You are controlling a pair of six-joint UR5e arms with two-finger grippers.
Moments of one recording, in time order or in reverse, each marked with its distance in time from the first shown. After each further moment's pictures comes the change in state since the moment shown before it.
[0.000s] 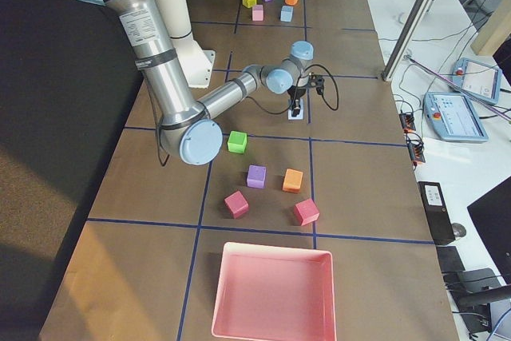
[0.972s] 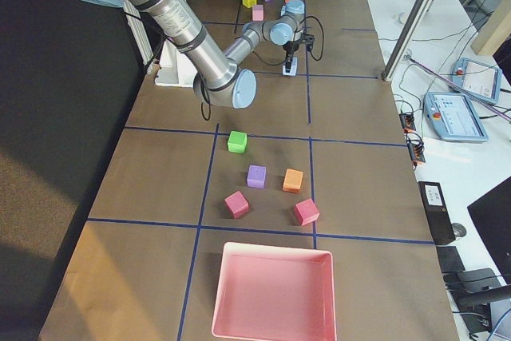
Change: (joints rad) left arm 0.000 0.003 -0.002 0.000 0.000 0.000; right arm -0.195 0.416 -0.329 -0.025 -0.108 0.274
